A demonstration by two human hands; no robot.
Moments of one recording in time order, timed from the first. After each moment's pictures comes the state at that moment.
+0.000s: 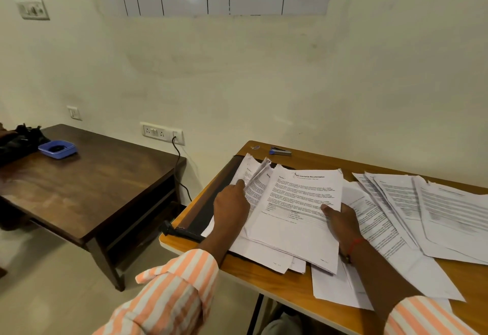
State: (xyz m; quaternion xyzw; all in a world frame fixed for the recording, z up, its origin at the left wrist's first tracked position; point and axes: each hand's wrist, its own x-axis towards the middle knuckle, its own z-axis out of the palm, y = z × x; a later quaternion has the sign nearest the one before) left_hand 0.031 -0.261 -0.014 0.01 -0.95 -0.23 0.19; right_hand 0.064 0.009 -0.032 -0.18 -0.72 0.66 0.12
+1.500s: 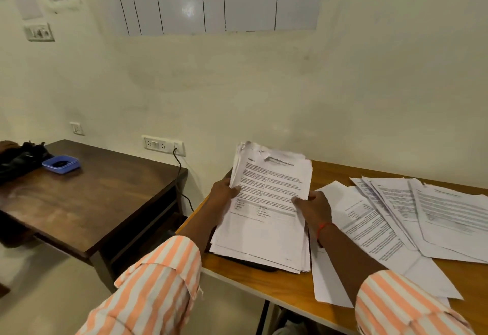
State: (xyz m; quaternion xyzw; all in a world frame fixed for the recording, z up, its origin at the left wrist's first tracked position) left_hand 0.006 -0.300 0.019 0.02 -0.68 -0.73 -0.03; right_hand 0.043 -0.050 0.001 -0.18 -0.77 0.60 0.12
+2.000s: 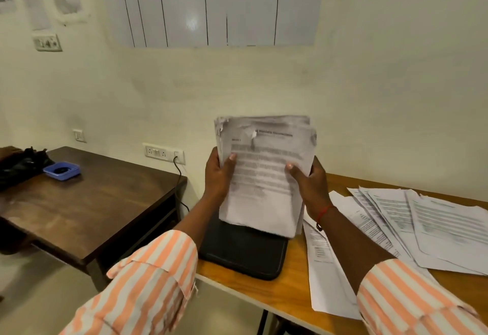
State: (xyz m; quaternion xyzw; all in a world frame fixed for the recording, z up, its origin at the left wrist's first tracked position) left_hand 0.020 -0.294 0.092 -0.13 -0.69 -0.67 0.25; right_hand 0.057 -0.072 0.099 0.06 -0.68 0.69 0.24
